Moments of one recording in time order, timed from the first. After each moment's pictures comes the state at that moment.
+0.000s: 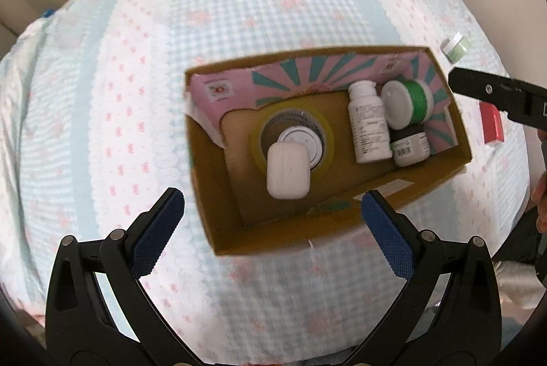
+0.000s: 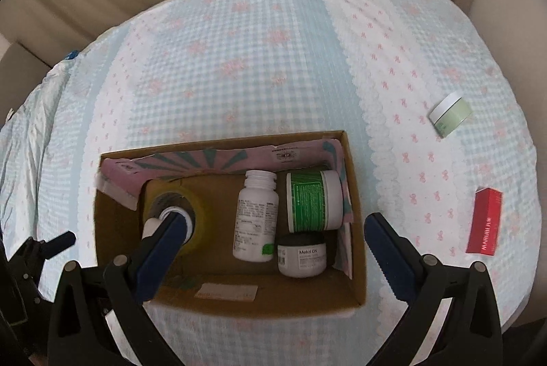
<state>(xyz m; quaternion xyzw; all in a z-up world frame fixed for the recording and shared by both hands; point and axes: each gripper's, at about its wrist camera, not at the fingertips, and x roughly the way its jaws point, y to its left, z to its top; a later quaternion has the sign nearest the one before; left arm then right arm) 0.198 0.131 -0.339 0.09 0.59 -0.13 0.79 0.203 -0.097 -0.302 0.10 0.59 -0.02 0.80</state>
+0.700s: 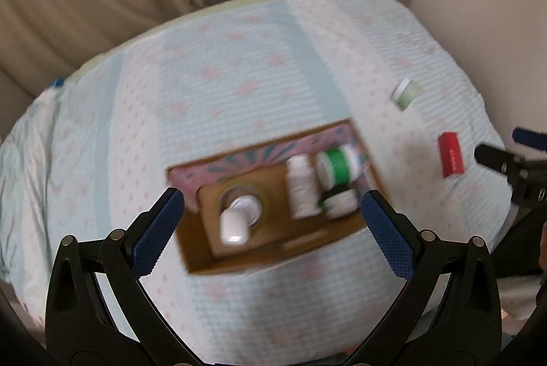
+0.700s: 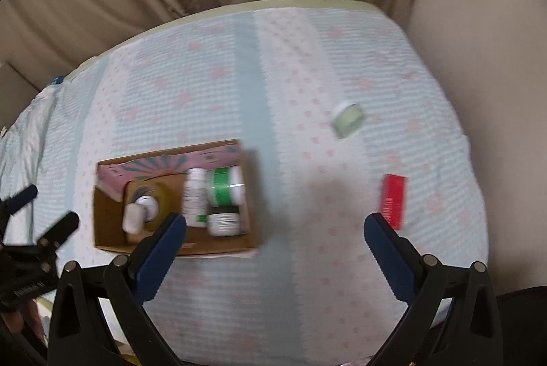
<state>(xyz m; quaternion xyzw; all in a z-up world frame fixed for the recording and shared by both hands) 0.181 0.019 -0.209 0.13 0.51 -0.15 0.84 0.126 -0.193 -0.199 0.09 0.57 -0.09 0.81</state>
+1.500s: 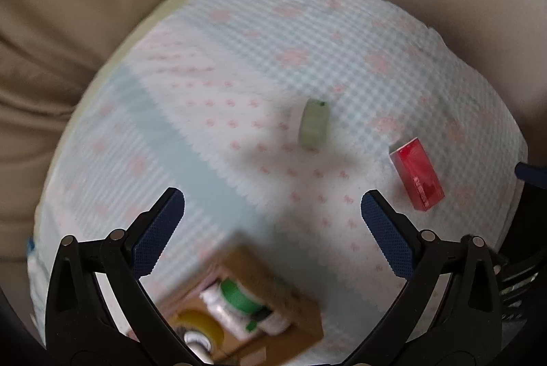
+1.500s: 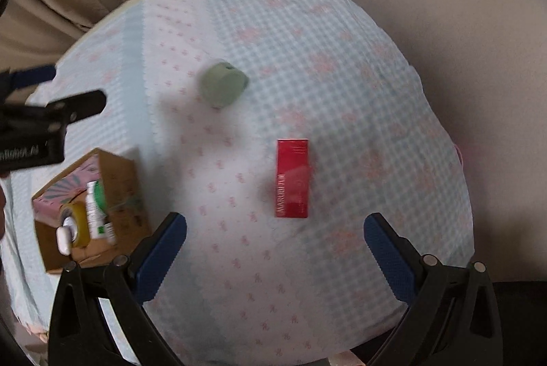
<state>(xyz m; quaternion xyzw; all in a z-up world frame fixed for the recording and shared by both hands) 0.265 -0.282 -0.287 0.34 0.51 -0.33 0.72 0.100 -0.358 -0.287 0.17 0.62 -0.18 0.75</state>
